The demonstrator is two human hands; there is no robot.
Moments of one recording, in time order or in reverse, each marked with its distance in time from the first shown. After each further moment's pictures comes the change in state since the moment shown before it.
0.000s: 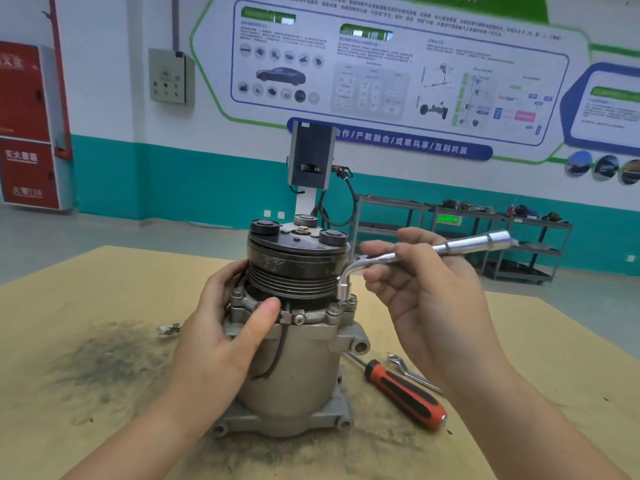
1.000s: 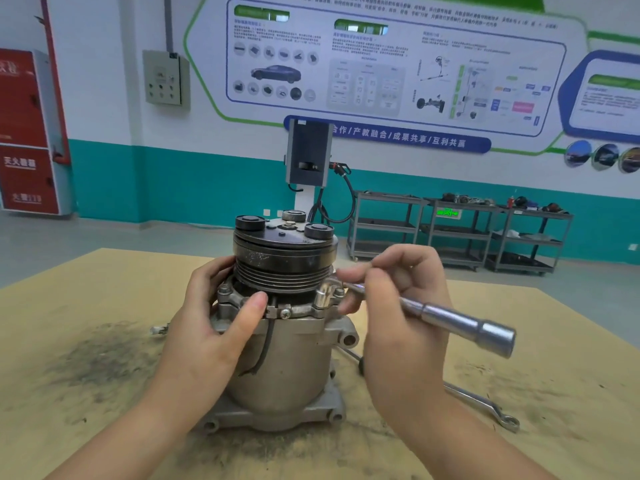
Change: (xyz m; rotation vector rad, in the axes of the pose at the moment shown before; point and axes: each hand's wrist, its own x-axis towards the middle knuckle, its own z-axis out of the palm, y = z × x) left_hand 0.001 -0.001 -0.001 0.085 -0.008 0.072; right_hand -0.026 0.035 0.001 -0.264 0.012 -0.418
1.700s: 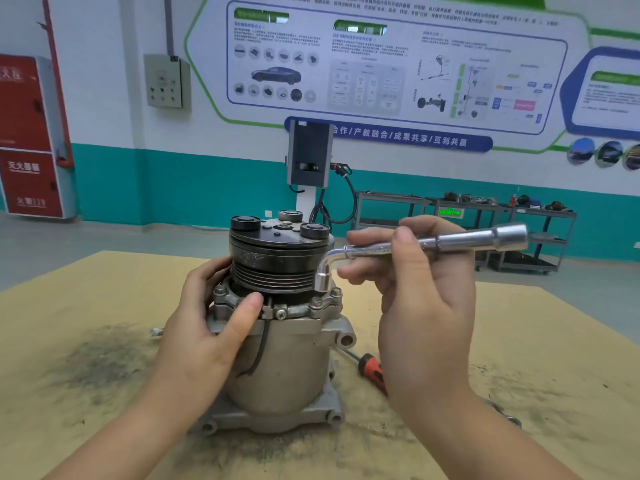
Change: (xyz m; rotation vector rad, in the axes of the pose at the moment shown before) left_hand 0.001 -0.003 -0.001 -0.008 -0.016 -0.015; right_hand 0.011 -0.024 0.006 0.116 0.066 0.028
